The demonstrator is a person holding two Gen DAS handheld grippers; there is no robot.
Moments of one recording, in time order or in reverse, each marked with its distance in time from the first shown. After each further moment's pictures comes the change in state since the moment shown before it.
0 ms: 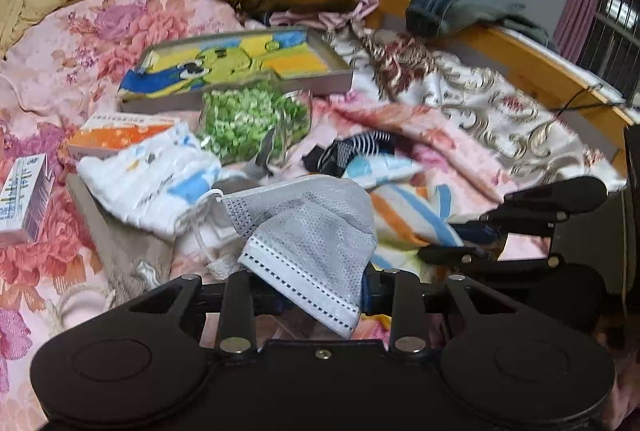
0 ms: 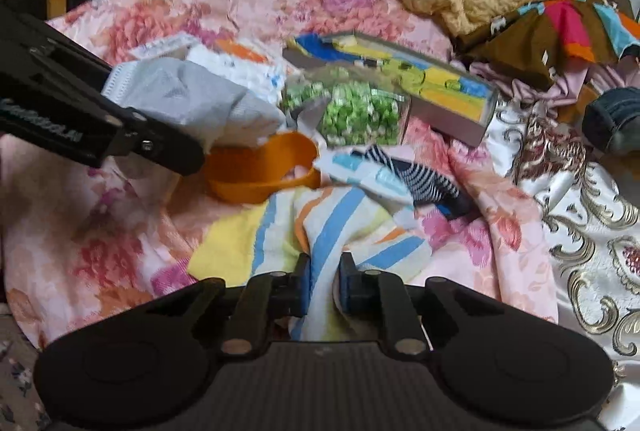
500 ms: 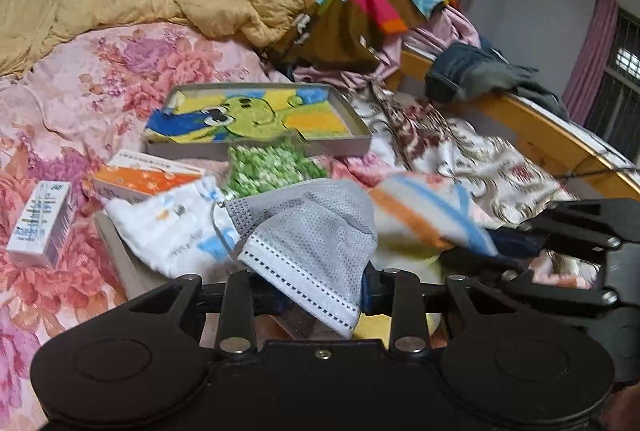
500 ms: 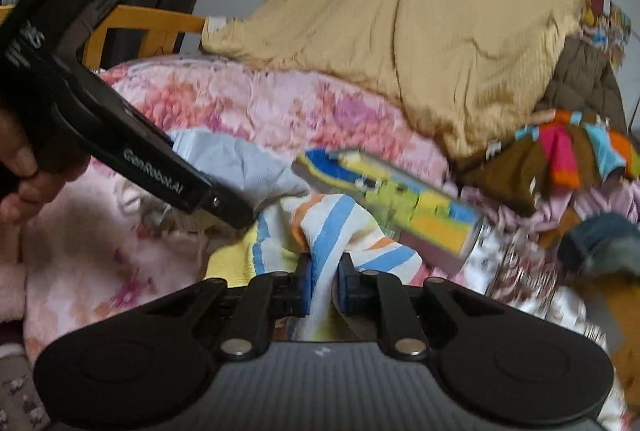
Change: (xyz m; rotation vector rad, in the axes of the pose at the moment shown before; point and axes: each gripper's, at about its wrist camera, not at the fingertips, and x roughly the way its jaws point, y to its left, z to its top) left arm -0.019 0.013 0.019 -0.078 -0.153 0.033; right arm -0.047 0.011 0.037 -0.154 -0.300 -0.042
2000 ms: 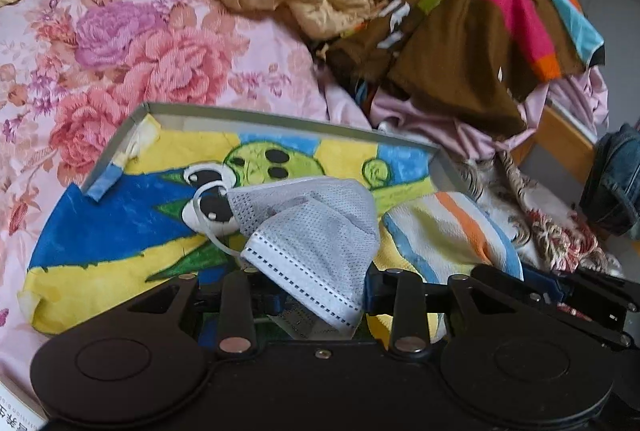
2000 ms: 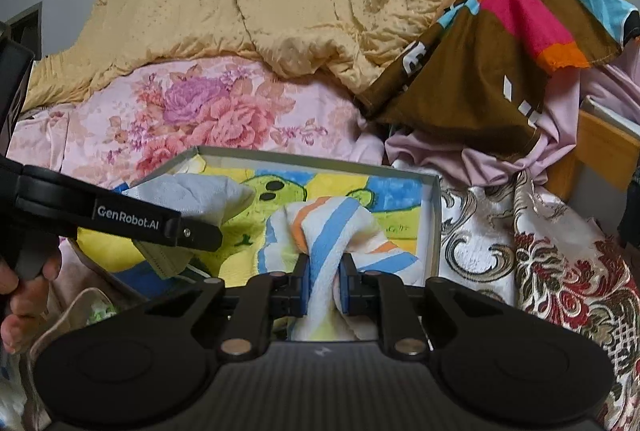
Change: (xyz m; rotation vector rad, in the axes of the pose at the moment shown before) left arm 0.305 0.093 0.175 -0.173 0.065 0.047; right arm 0.293 -0.188 0.010 0.427 0.112 -0.116
